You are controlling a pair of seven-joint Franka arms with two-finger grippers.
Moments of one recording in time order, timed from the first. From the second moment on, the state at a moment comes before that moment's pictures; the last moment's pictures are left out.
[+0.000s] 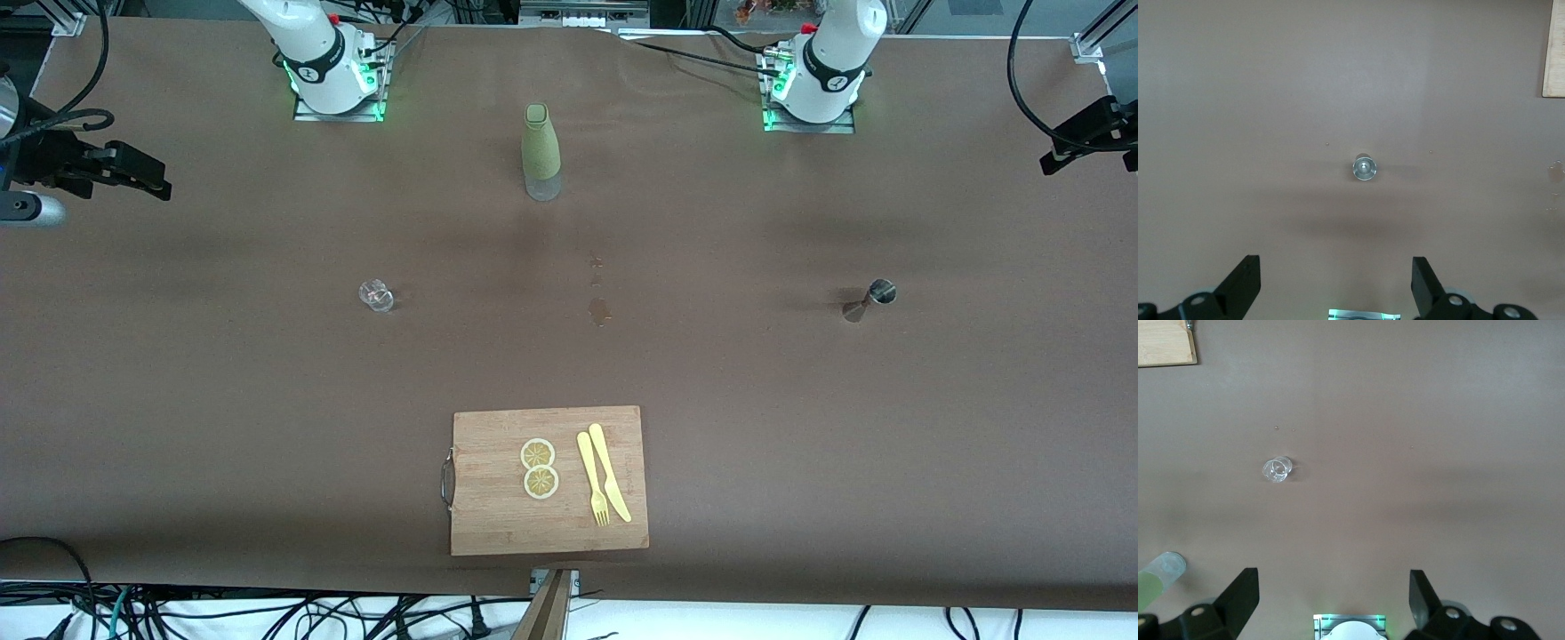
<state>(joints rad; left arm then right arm) 0.06 -0.09 0.06 -1.57 0.01 1.44 0.03 -0.04 0.03 0.07 -1.53 -0.01 1.43 0.04</state>
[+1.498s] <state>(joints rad) 0.06 -0.02 0.04 -1.52 0.00 1.43 0.10 -0.05 0.03 0.07 -1.53 -0.01 1.43 0.03</state>
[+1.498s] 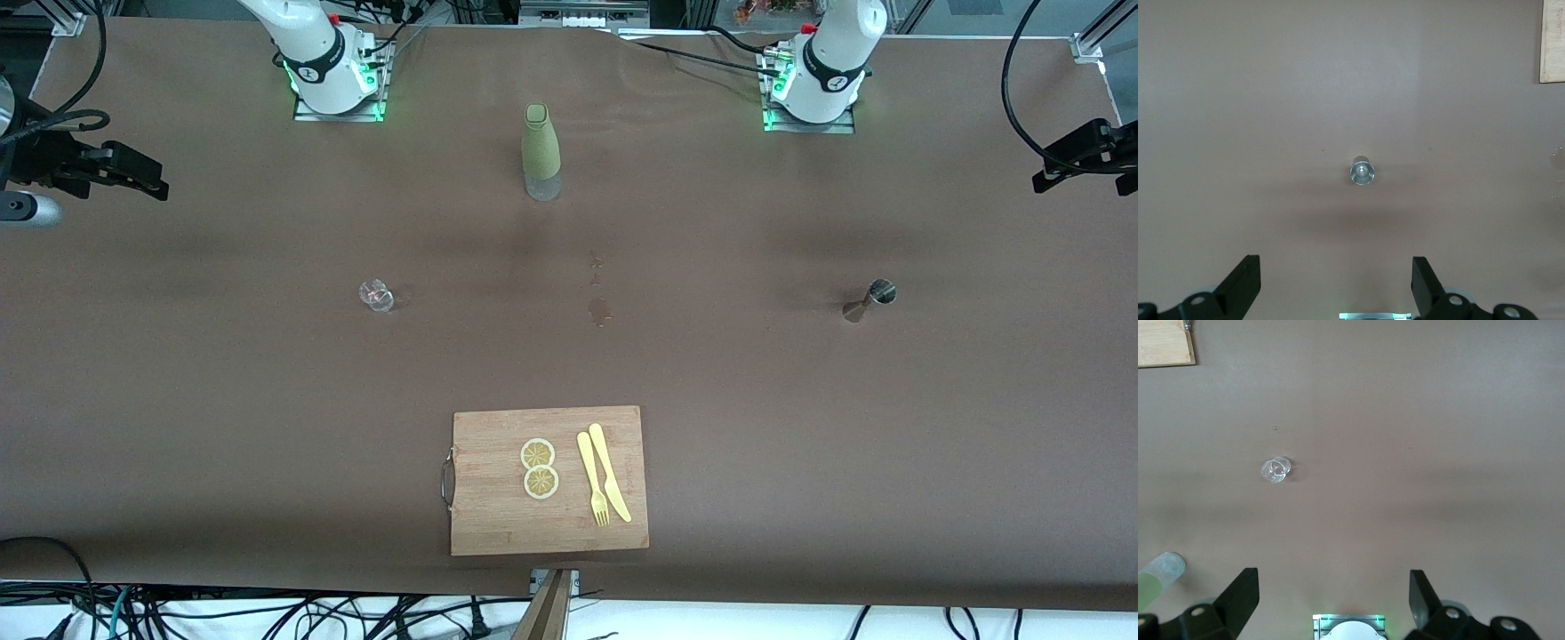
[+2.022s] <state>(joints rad) 0.06 -0.02 0.04 -1.52 0.00 1.43 0.10 -0.05 0.03 0.07 -1.53 -0.01 1.43 0.03</state>
